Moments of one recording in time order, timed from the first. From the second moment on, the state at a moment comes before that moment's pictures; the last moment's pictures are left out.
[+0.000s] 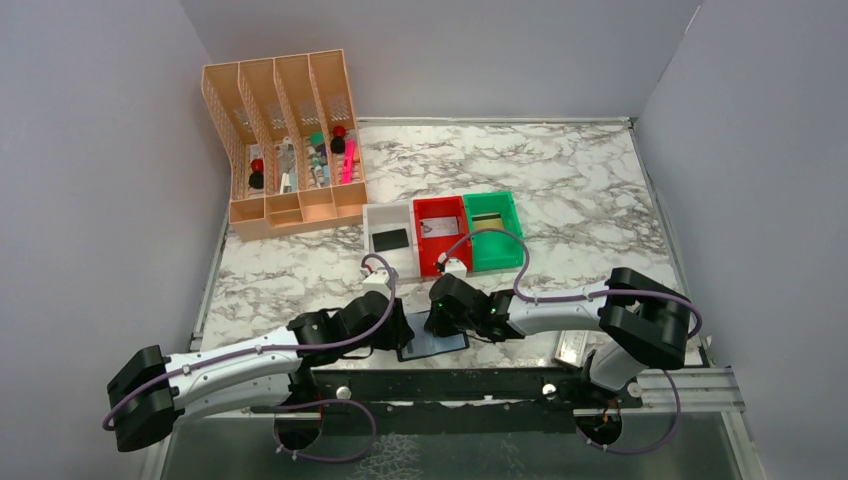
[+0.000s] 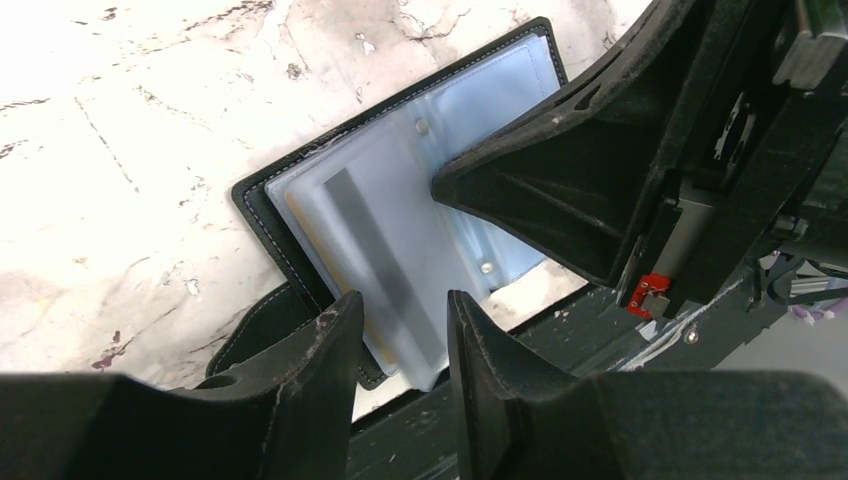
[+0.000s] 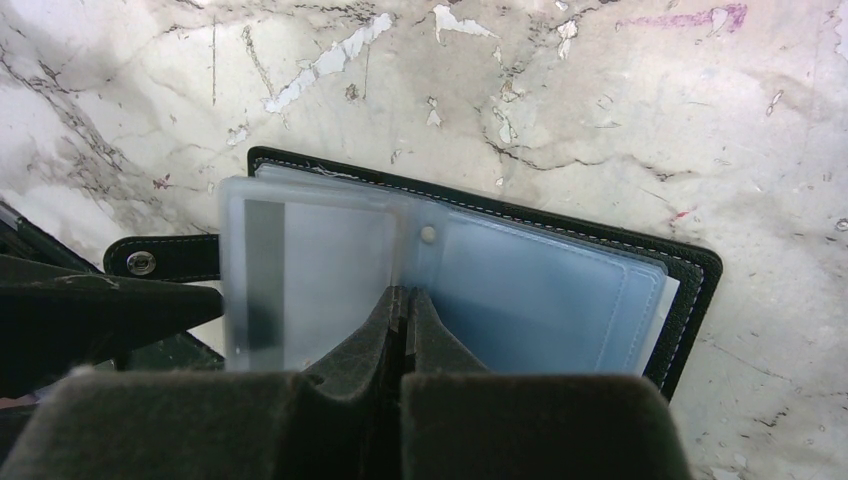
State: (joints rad) left arm -1.09 0.83 0.35 -0.28 -0.17 -0.87; right arm 1.15 1.60 0.71 0.02 0.17 0.87
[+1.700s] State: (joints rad) left arm -1.10 0.86 0.37 -0.31 -0.20 -0.89; right arm 1.15 1.60 0.71 0.02 0.17 0.87
